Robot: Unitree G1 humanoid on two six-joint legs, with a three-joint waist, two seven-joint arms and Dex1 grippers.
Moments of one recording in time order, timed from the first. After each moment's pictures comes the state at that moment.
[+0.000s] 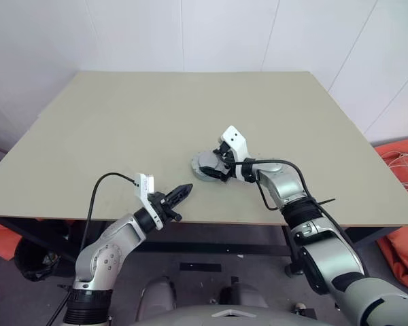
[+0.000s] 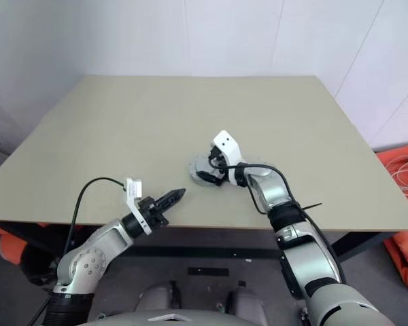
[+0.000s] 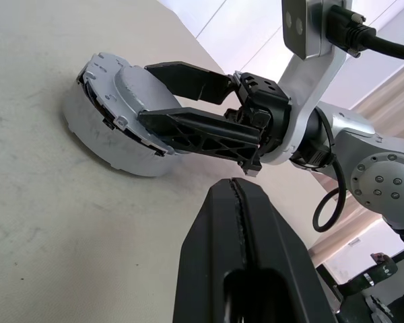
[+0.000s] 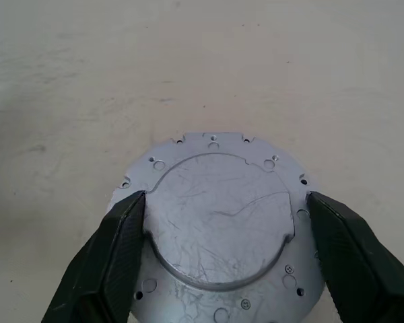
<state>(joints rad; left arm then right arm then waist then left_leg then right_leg) 0.02 0.17 0.04 -0.24 -0.77 0.64 -0.56 -0.67 -0.25 0.21 0.55 0.08 0.24 0.80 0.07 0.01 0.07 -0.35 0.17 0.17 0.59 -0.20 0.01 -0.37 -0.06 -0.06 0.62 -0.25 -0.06</state>
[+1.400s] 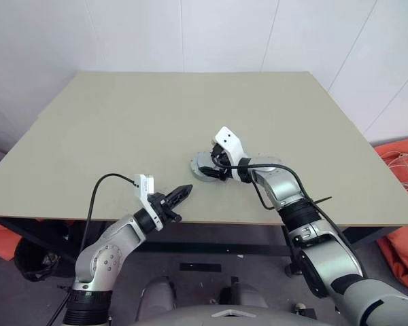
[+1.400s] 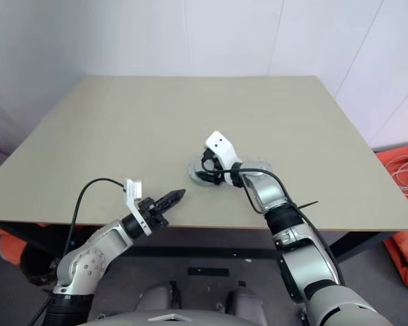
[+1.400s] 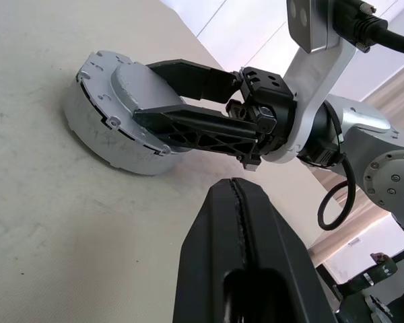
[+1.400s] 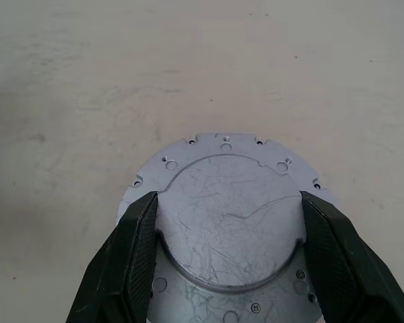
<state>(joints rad) 0.03 0.17 0.04 -0.24 -0.77 0.64 -0.56 -0.66 -0.25 0.25 0.41 -0.01 0.36 0.76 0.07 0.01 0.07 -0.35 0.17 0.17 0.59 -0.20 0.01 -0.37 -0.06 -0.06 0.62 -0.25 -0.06</state>
